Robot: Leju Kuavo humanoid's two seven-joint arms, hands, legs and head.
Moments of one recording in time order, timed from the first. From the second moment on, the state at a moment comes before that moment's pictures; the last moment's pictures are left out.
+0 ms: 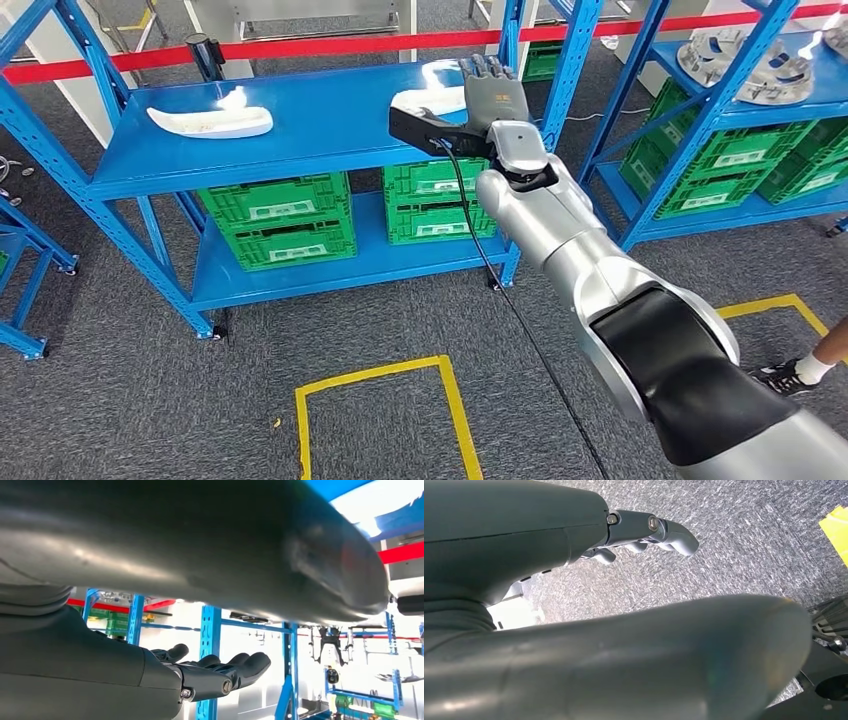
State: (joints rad) left arm -0.16 -0.06 0.64 -0.21 -0.99 -0.38 0.16; right arm -1.04 -0.02 0.62 -0.59 1.20 -0.08 0.03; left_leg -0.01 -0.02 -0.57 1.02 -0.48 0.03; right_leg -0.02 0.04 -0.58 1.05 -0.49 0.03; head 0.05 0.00
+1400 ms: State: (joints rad) left arm -0.14 -0.07 0.66 -0.20 -0.99 -0.38 0.15; right arm -1.00 -0.02 0.74 -0.56 1.13 -0.06 0.01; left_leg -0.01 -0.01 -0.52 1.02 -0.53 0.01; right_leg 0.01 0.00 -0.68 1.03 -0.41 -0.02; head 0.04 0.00
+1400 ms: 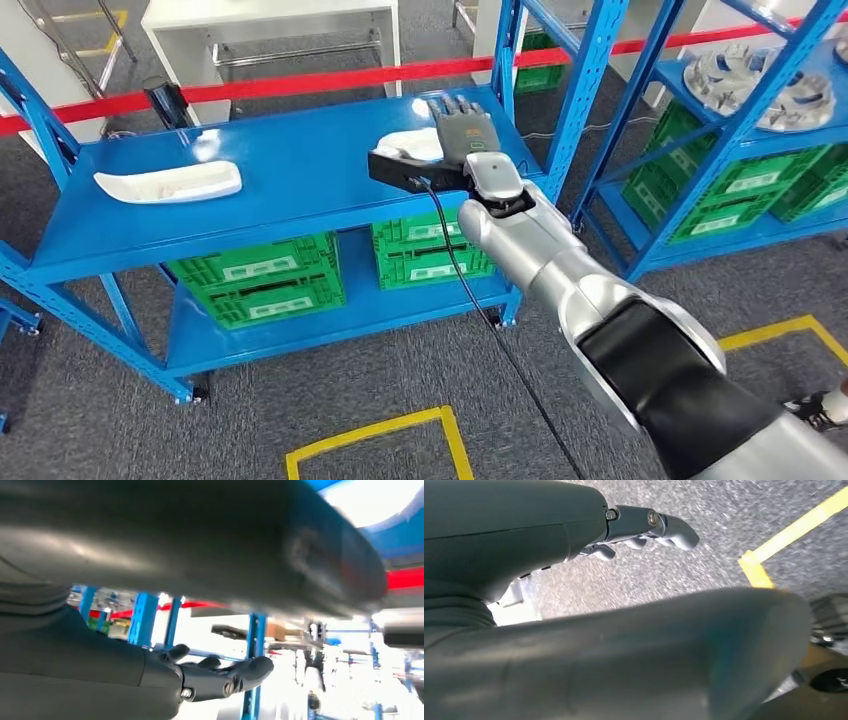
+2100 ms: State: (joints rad) left arm -0.15 -0.07 0.66 -0.20 -1.01 -0.38 0.16; right arm -0.98 0.00 0.78 -0.52 1.10 -0.09 0.01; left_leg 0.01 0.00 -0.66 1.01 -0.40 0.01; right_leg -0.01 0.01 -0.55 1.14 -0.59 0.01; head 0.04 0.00
